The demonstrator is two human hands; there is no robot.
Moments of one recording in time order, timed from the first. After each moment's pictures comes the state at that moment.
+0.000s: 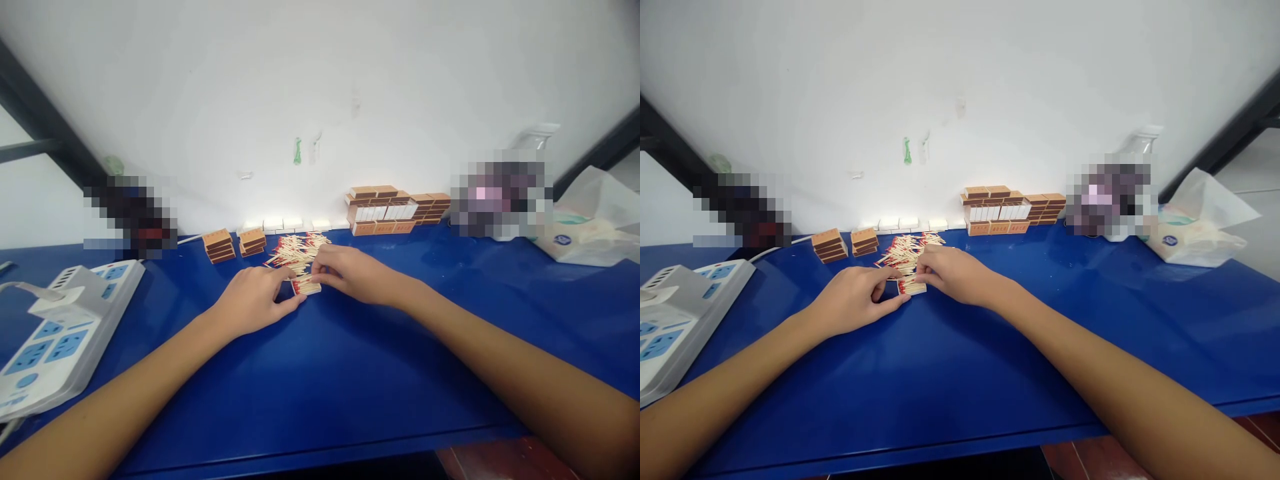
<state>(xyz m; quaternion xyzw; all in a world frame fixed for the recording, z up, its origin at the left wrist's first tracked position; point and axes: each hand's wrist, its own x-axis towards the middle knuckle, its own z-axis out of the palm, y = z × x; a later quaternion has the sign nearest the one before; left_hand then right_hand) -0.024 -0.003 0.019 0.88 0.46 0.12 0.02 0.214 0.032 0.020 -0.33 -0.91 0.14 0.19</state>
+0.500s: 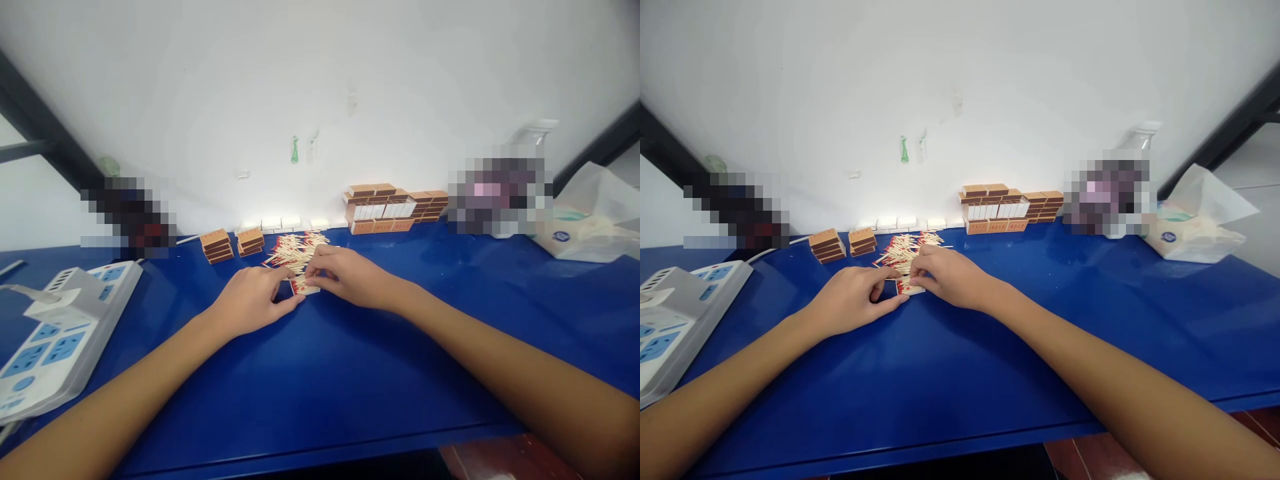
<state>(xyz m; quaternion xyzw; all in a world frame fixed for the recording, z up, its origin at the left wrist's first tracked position) -0.025 -0.001 0.016 0.88 0.45 0.13 0.02 0.212 0.029 0.012 -0.32 -0.91 0.15 0.21</state>
